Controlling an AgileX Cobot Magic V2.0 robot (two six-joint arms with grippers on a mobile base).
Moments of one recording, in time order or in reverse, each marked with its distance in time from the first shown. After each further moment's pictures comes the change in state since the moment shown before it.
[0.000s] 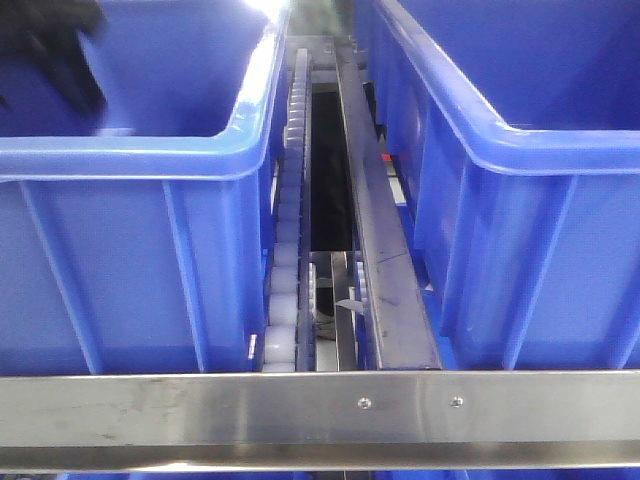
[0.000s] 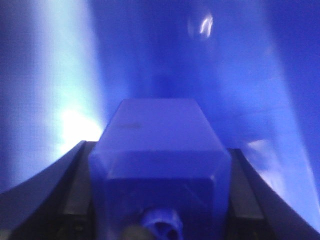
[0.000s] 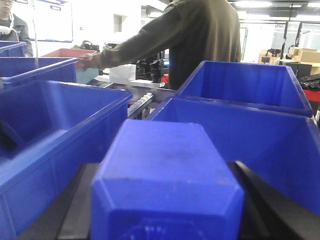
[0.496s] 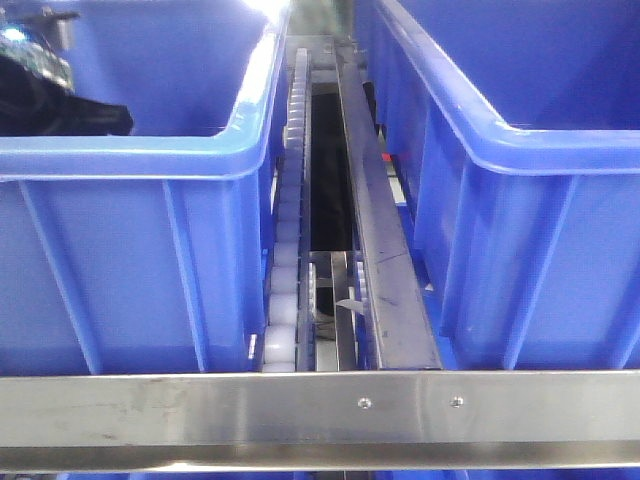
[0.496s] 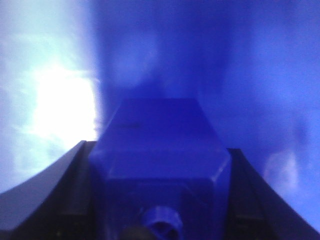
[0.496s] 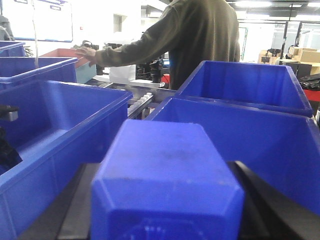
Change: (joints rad) left arm 0.041 0.180 -0.025 -0.060 -0.014 -0.002; right arm 0.000 0.000 0.000 0.000 0.000 0.000
